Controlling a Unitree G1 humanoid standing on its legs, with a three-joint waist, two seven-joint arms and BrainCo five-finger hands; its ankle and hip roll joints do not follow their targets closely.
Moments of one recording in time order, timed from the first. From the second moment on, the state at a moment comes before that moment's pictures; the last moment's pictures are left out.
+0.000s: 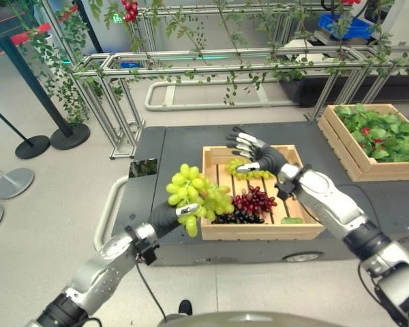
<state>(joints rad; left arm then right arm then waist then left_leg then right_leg) 0.05 0.68 -0.36 -0.14 -0.96 0.05 -0.37 -0.37 -0.66 0.39 0.14 0.60 -0.02 0.28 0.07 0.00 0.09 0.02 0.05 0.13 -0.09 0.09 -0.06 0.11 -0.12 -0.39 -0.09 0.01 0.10</state>
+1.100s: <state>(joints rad) 0.29 0.41 0.01 -0.09 -0.80 -0.08 -0.34 0.01 -0.53 -0.07 0.20 0.43 -0.10 0.15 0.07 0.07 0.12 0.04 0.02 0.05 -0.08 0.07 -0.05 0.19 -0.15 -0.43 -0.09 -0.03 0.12</state>
